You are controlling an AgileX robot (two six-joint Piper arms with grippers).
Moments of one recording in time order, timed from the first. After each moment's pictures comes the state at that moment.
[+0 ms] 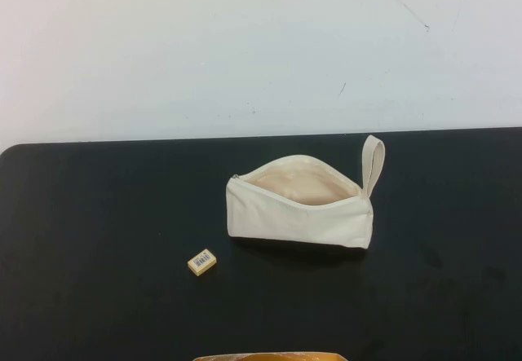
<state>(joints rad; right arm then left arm) 0.04 -0.02 0.03 -0.06 0.41 -0.01 0.01 -0.01 0.02 0.02 0.37 -0.07</state>
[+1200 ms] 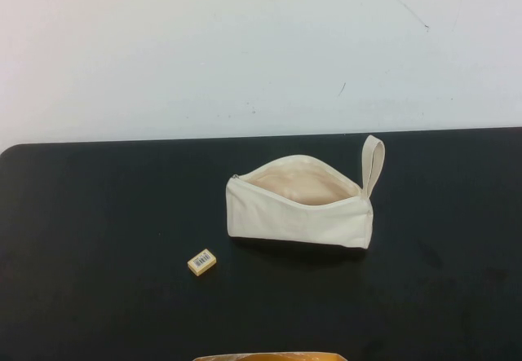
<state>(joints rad) 0.04 -0.02 0.03 -0.06 0.41 -0.01 0.01 -0.01 0.03 -0.75 0.23 -0.18</state>
